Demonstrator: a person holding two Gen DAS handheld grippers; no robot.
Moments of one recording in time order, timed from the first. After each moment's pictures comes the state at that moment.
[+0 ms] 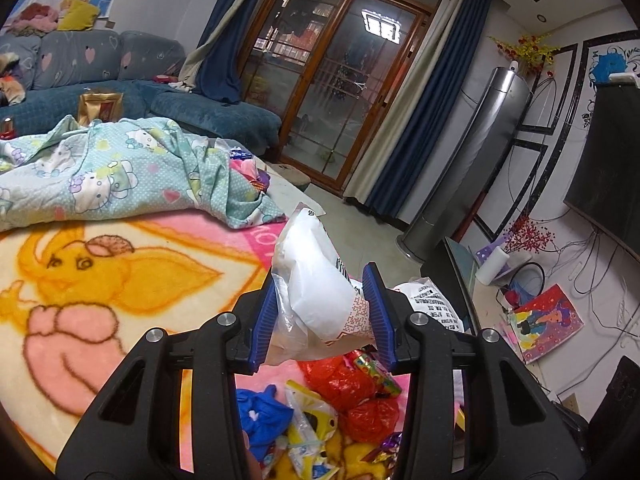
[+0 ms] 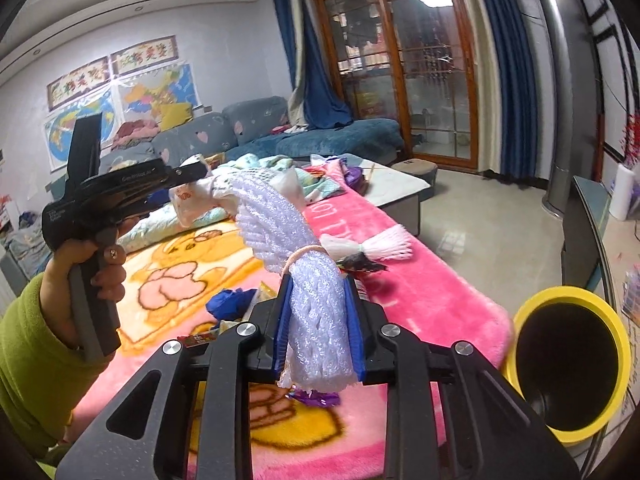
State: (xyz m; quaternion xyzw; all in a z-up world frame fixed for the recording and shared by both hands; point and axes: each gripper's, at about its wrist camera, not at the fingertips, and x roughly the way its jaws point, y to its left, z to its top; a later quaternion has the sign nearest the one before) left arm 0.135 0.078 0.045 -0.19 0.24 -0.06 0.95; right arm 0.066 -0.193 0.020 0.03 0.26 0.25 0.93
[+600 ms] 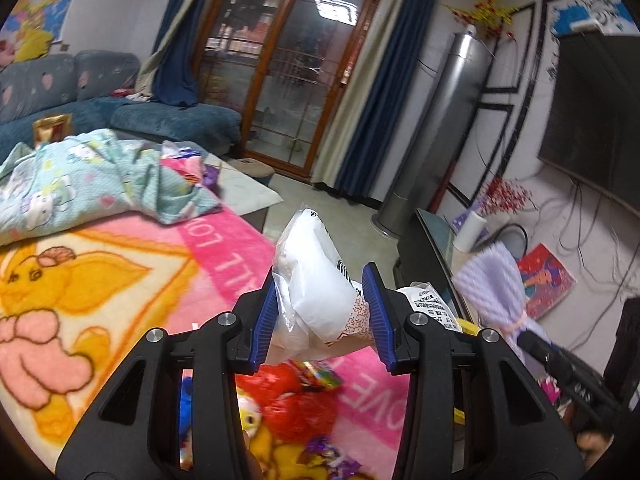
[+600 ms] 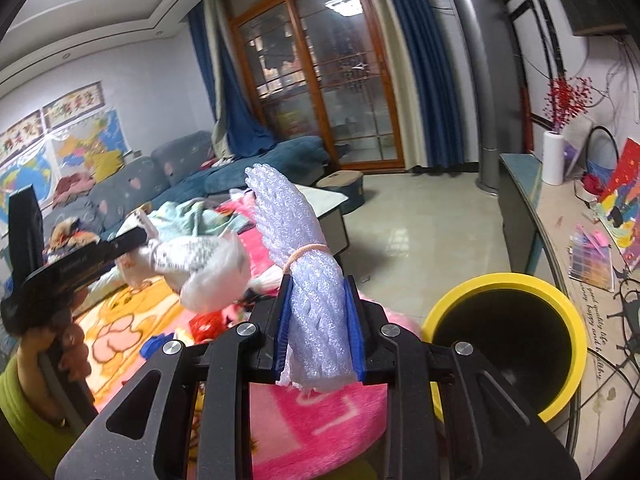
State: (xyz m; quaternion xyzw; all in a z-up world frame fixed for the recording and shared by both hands) left arm 0.142 -0.022 0.043 -0.13 0.24 -0.12 0.95; right arm 0.077 -0.277 0.026 0.10 0.24 0.12 0.96
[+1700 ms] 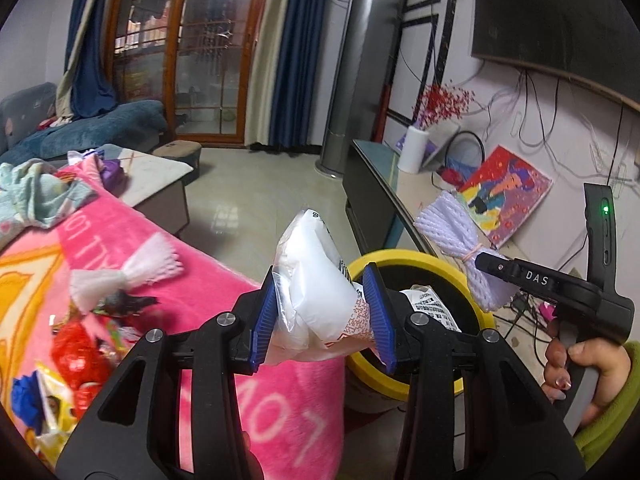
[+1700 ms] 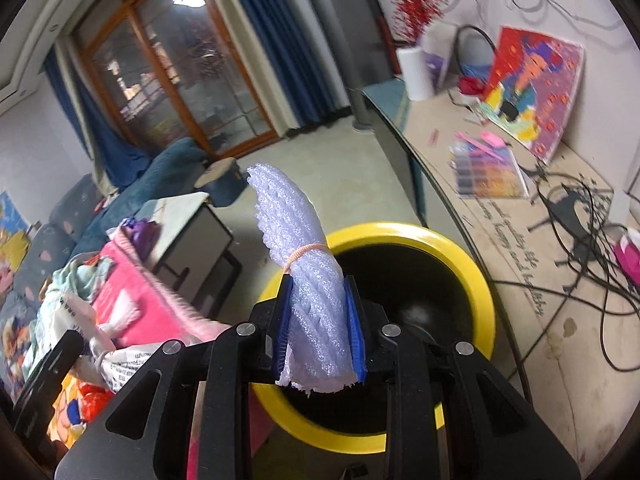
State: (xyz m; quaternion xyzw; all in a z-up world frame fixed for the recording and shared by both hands) left arm 0.165 -0.209 -0.012 -0.01 0.29 -0.22 0.93; right arm 0.121 -0.455 -0.050 0.23 0.32 -0.08 0.91
